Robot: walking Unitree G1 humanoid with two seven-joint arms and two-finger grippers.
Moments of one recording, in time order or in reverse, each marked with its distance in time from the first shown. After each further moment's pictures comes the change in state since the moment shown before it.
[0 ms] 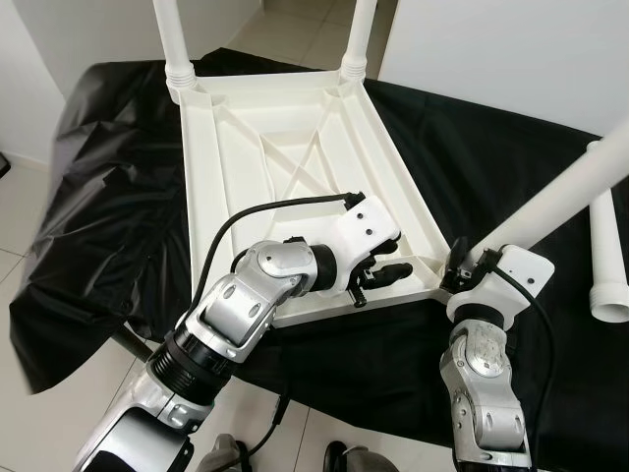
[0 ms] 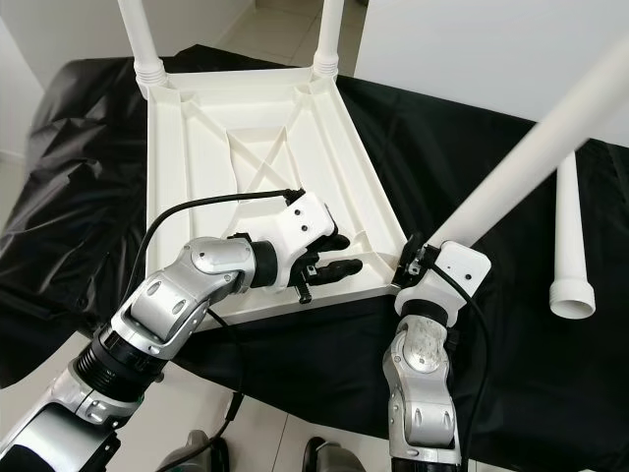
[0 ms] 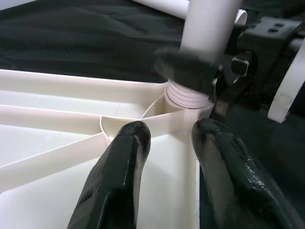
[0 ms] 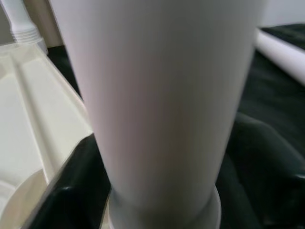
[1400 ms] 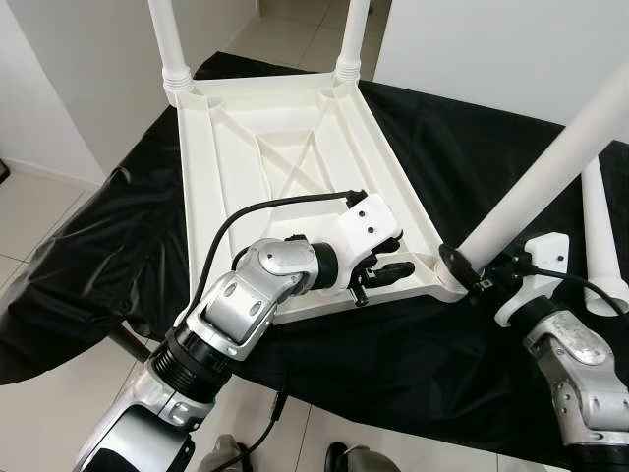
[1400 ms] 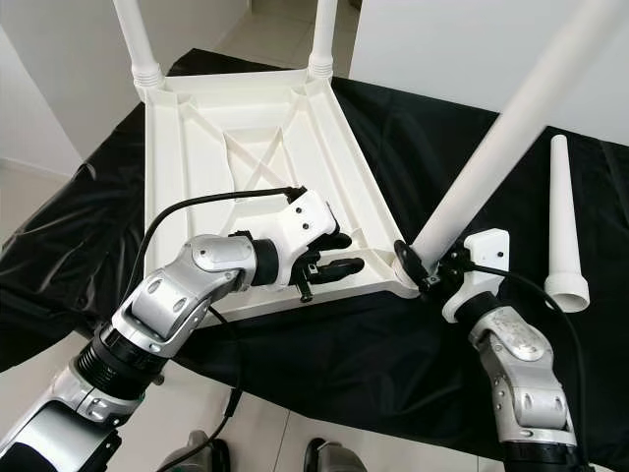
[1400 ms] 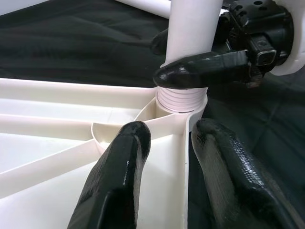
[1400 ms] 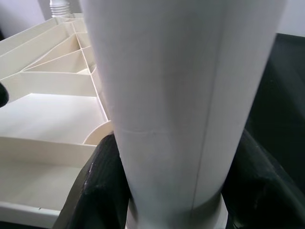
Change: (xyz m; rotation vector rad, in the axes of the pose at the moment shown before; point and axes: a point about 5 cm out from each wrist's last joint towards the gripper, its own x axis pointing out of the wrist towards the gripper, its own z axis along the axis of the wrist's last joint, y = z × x) left arm 0.000 0.001 0.002 0.006 -0.003 0.000; right arm 0.029 -0.041 0.011 -0.179 0.011 0.839
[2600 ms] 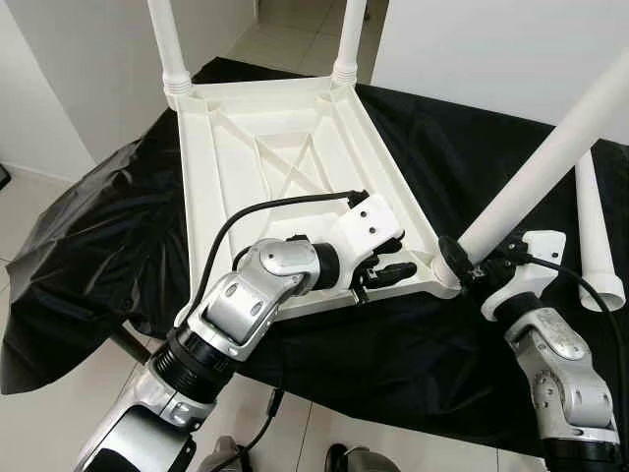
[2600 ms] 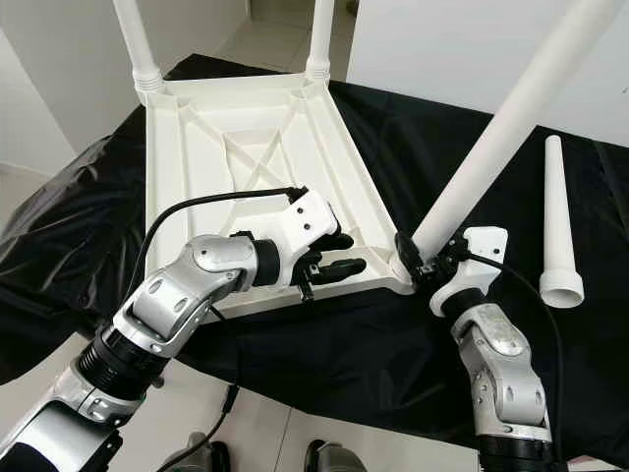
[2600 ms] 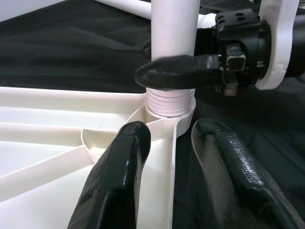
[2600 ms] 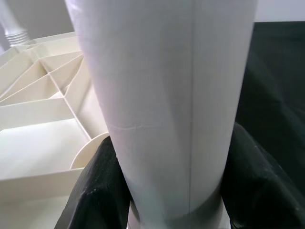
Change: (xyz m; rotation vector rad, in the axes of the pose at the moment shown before) left arm 0.001 -0.001 0.001 -0.001 -0.007 -0.004; right arm 0.013 0.009 -0.002 0.166 0.004 -0.235
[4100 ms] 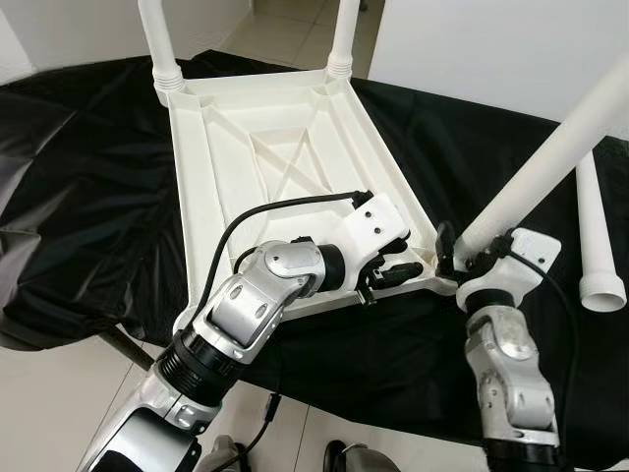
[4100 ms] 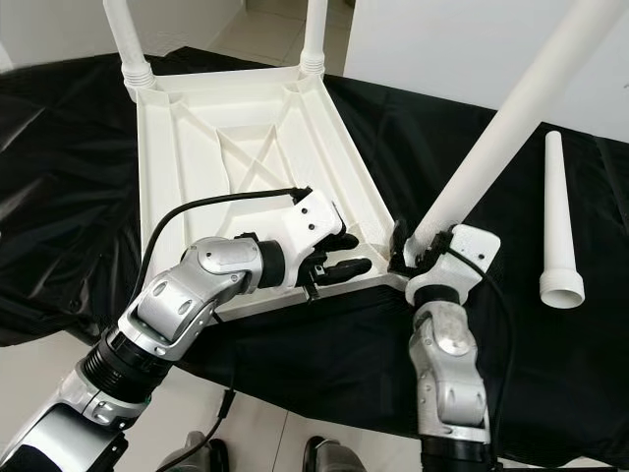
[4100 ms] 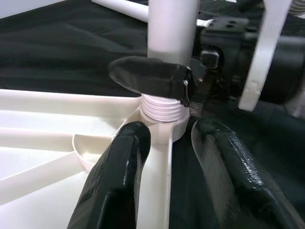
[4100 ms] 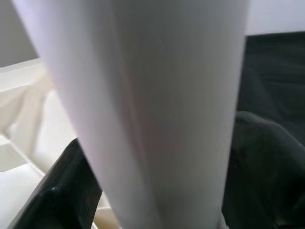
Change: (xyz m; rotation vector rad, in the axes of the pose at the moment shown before) left arm 0.004 -0.005 0.003 -0.016 -0.021 -0.014; right arm 0.008 0.016 0.009 0.040 -0.107 -0.231
